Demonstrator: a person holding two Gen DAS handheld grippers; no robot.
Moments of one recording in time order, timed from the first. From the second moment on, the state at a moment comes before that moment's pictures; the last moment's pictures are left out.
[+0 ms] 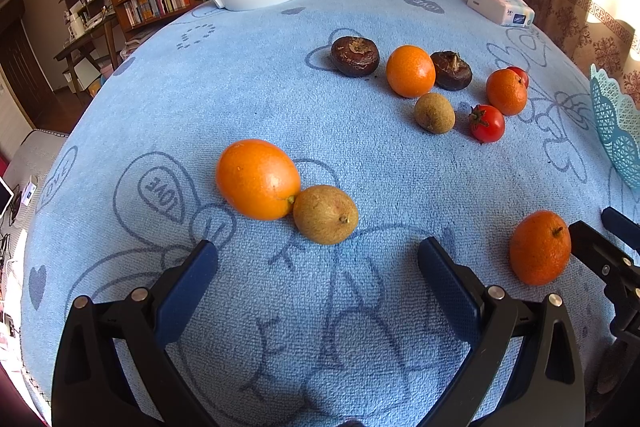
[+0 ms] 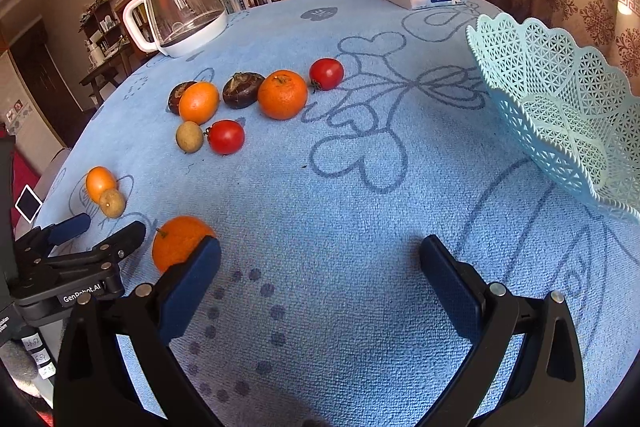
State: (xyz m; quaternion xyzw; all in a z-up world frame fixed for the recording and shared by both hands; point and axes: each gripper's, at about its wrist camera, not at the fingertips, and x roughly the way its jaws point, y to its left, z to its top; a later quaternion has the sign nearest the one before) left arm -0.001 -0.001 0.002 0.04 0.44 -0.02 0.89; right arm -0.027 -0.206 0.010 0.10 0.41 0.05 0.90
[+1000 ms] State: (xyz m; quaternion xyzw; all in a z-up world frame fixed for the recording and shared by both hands) left arm 0.004 0.053 0.034 -0.05 0.40 -0.03 0.91; right arm -0.034 -0.217 0.018 0.14 0.38 0.09 0.91
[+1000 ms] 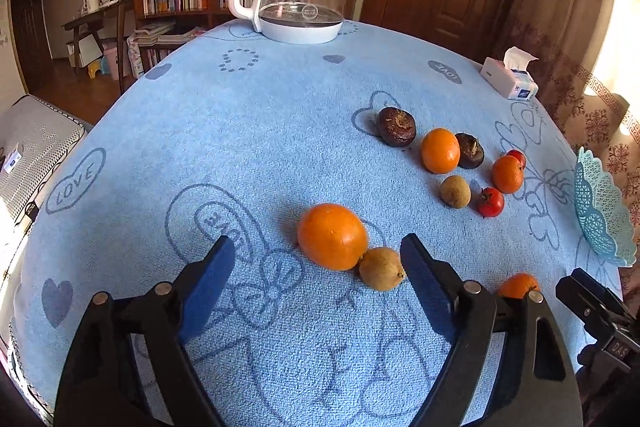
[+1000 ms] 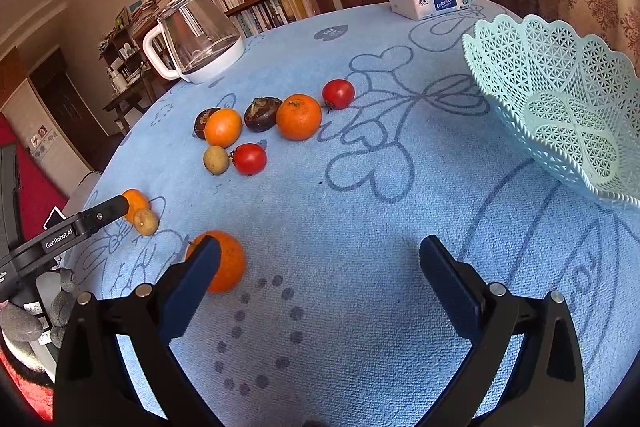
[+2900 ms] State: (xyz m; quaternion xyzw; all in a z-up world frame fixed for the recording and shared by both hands) left arm -0.011 0.084 0.060 -0.12 0.38 -0.02 0.92; right arm -0.029 -0.145 0.023 0.06 0.42 0.13 0.90
